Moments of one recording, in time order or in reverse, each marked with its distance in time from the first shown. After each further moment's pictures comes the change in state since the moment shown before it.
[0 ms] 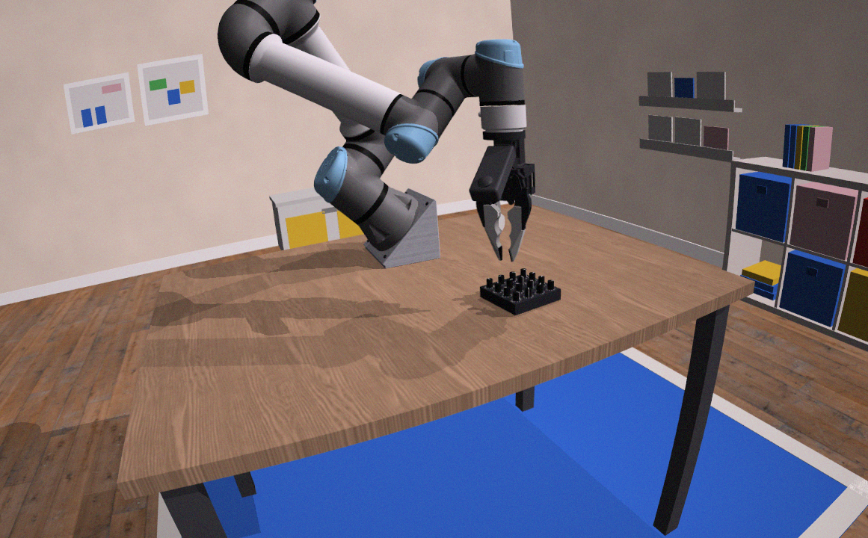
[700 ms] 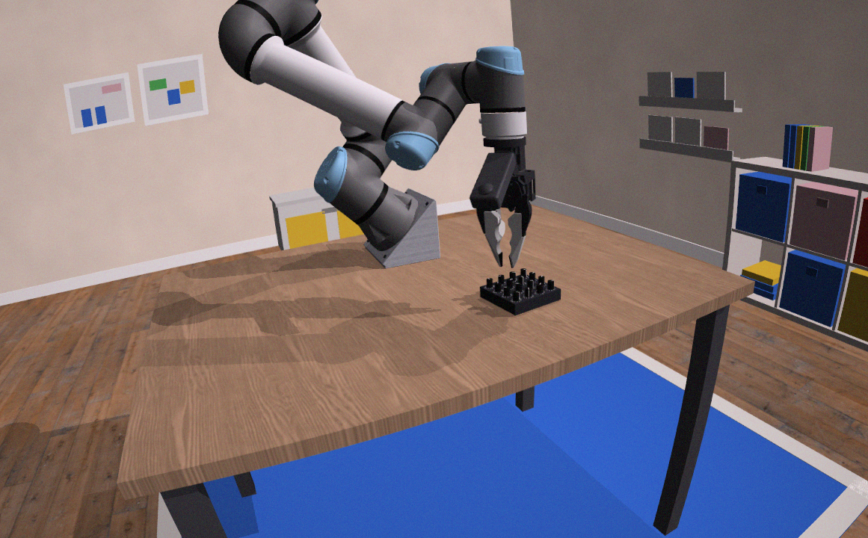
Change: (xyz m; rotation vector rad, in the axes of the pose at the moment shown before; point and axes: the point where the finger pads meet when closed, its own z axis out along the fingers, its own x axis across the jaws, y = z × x) arm 0.000 0.000 0.012 0.000 0.001 0.000
